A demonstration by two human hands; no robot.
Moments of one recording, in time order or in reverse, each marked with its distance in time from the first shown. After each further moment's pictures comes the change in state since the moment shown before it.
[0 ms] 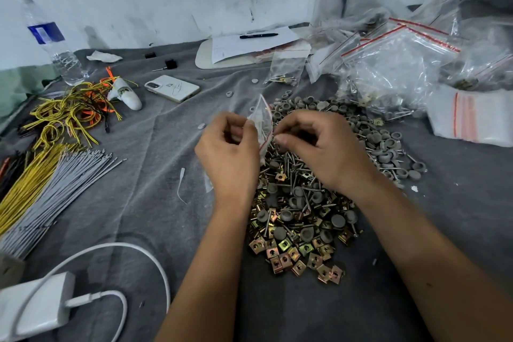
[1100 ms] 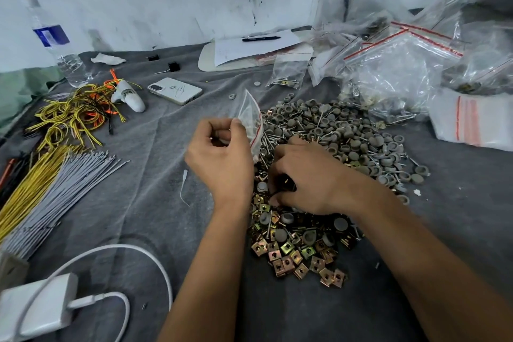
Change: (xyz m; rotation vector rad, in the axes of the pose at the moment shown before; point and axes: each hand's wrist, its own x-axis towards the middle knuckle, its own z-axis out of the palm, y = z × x) left_hand 0.003 0.006 -0.002 -0.103 0.223 -0.095; right_hand 0.002 -0.012 0.016 -0.724 -0.549 -0.044
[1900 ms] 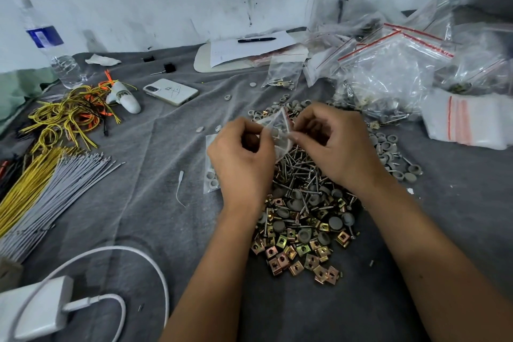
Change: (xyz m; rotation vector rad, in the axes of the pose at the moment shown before) left_hand -0.015 -0.006 0.007 0.196 -0.290 0.248; right_hand -0.011 0.034 -0.004 0.533 0.723 0.086
